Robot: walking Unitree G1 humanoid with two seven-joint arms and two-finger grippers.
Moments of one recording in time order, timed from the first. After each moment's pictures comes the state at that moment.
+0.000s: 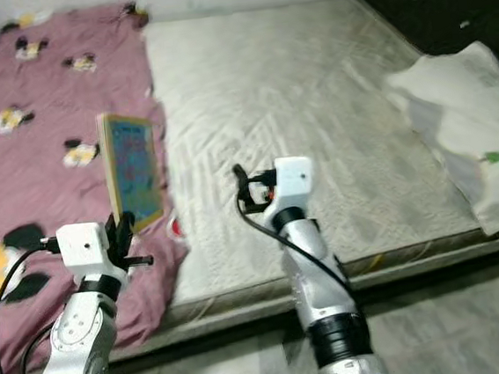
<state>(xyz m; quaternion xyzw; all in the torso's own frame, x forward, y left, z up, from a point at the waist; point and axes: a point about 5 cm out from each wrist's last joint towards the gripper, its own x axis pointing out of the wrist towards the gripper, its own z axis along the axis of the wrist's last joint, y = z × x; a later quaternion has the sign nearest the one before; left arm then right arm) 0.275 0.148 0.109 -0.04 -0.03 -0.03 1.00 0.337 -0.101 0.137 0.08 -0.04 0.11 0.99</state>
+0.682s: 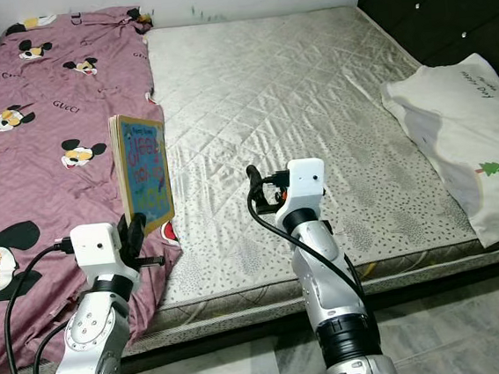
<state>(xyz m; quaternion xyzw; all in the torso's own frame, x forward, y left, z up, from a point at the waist) 0.274 0.138 0.105 -0.05 -0.02 -0.03 1.00 0.336 -0.108 0.132 0.07 -0.03 0.10 0.99</state>
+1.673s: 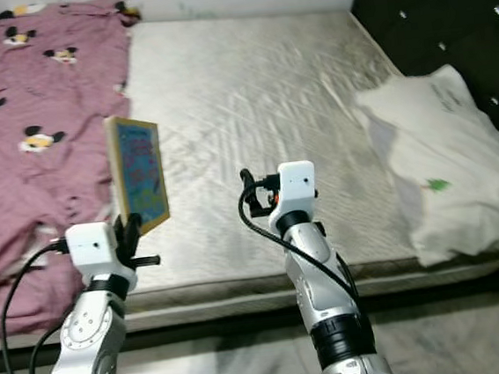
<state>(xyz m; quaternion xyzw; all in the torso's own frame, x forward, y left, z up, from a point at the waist) 0.276 0.141 0.104 -0.05 -0.02 -0.02 1.00 0.337 -0.103 0.129 0.05 -0.03 0.09 0.99</state>
